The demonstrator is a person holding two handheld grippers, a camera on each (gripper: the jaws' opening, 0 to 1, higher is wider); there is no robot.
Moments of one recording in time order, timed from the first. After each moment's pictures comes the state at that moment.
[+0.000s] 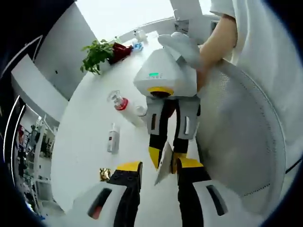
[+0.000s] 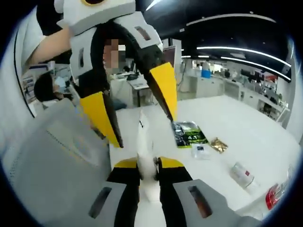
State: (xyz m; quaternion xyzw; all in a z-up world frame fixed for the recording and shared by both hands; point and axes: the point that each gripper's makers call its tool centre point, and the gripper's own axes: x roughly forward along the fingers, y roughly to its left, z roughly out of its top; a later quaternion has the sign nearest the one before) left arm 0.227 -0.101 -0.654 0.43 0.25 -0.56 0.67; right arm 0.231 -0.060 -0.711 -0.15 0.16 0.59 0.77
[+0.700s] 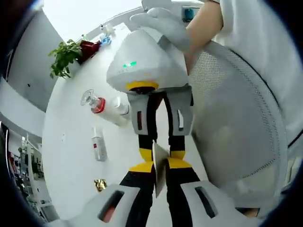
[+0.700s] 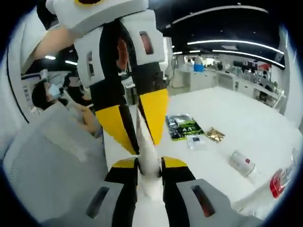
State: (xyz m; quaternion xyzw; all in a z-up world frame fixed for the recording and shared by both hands) left arm 0.242 -0.107 -0.678 0.47 0.27 -0.61 0.58; right arm 0.246 -0.079 -0.739 -0.18 0.22 0.56 0.78
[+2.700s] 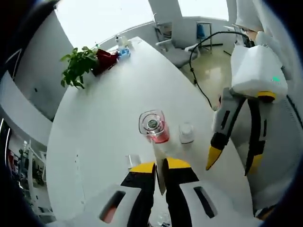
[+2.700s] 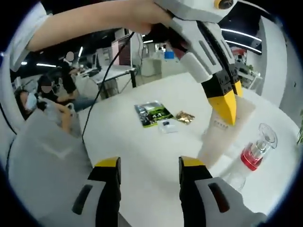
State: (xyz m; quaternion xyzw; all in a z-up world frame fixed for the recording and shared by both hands) left arm 0.369 -0.196 -0.672 0.42 0.21 -0.63 0.62; right arm 0.258 -0.128 -0.719 -0.11 0.27 0.46 0.84
